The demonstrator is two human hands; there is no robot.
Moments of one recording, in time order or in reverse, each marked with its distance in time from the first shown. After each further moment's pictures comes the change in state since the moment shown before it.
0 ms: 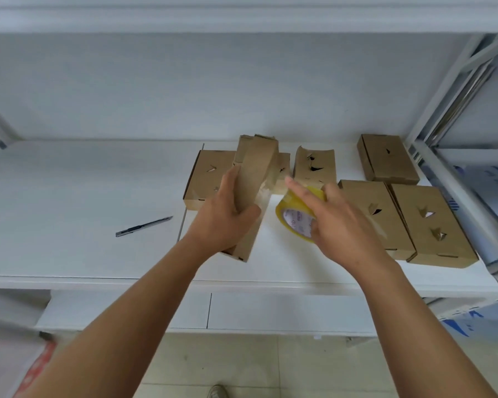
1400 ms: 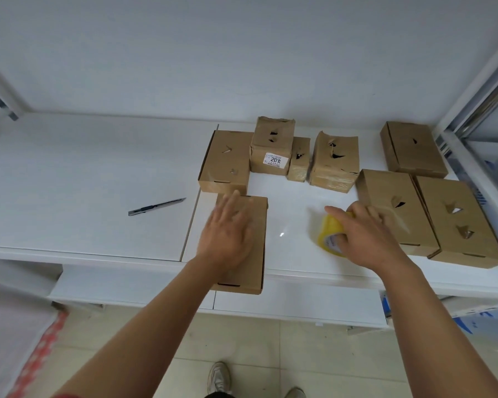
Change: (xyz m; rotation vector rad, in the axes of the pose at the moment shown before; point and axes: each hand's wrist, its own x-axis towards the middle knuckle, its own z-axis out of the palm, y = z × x) left_hand -0.025 -0.095 0.046 0.413 -0.069 0.080; right_hand -0.013 0.058 0.071 -0.105 -0.324 0.184
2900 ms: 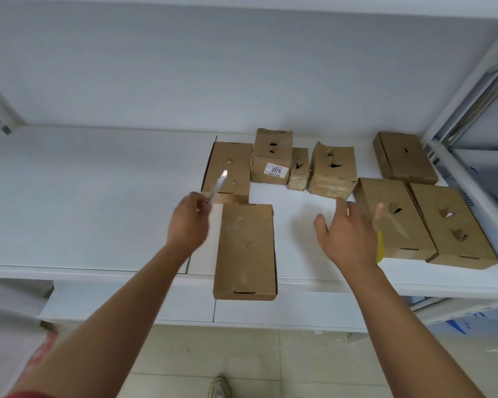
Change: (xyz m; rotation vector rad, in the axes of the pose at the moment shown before) left_hand 0.029 -0.061 -0.047 -0.319 0.232 -0.285; right_hand 0.008 -0.063 0.002 0.001 0.407 0.242
